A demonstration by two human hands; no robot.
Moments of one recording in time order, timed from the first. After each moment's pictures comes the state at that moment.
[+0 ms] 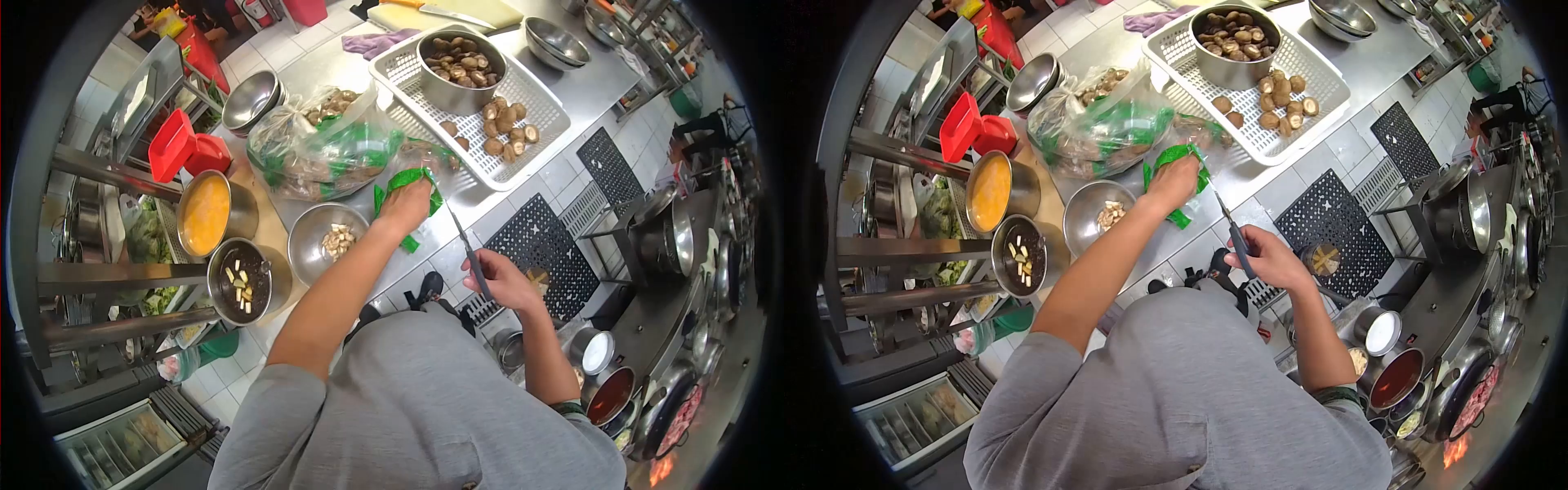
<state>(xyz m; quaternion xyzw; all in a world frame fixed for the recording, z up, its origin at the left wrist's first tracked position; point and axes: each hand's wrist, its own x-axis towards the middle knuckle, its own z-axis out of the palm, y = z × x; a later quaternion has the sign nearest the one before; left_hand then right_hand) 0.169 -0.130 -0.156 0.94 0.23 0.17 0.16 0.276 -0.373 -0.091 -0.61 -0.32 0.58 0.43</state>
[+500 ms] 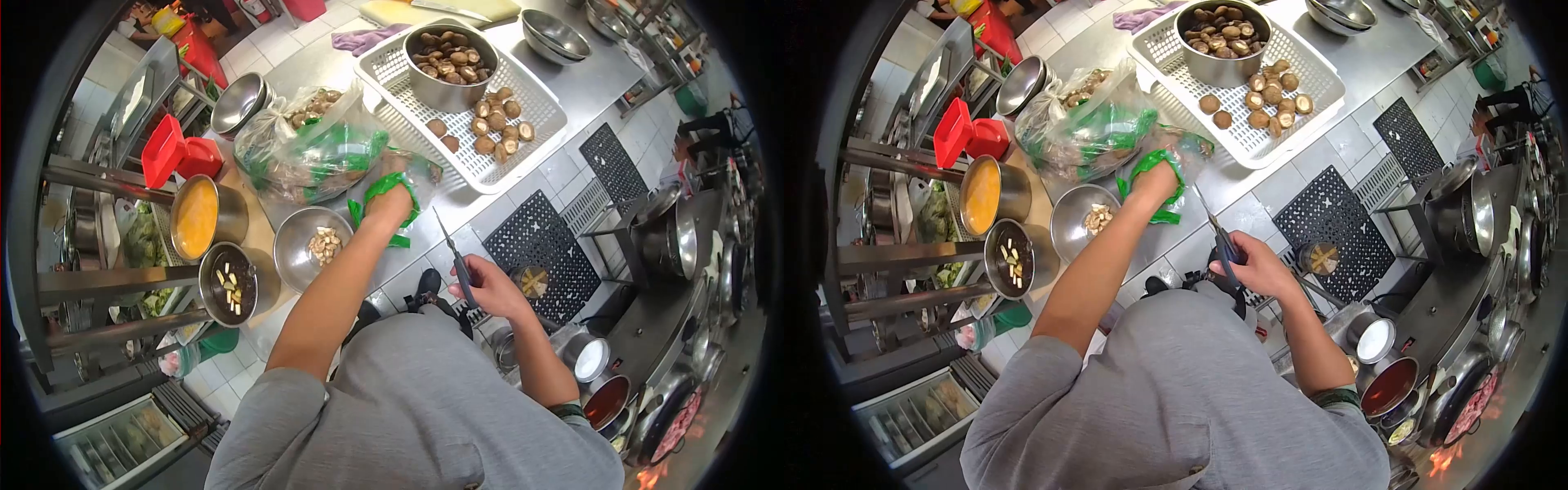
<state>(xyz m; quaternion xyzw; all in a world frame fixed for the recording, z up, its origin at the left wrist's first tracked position) 0.184 -0.115 -0.178 0.87 0.42 0.14 0.22 0.283 -0.376 -0.093 -0.64 -0.35 0.56 0.39</state>
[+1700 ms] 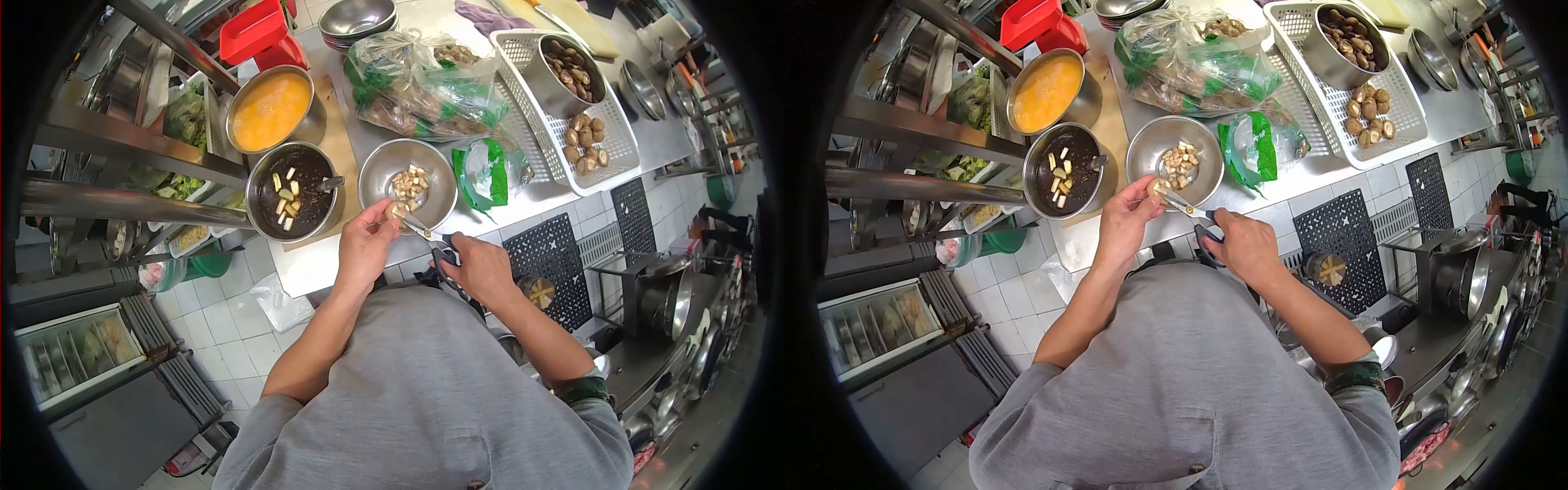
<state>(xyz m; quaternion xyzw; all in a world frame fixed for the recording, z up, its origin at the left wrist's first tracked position) -0.065 -0.210 -0.078 0.44 0.53 0.32 0.66 0.131 -0.300 -0.069 -0.70 -0.66 0.24 0.13</state>
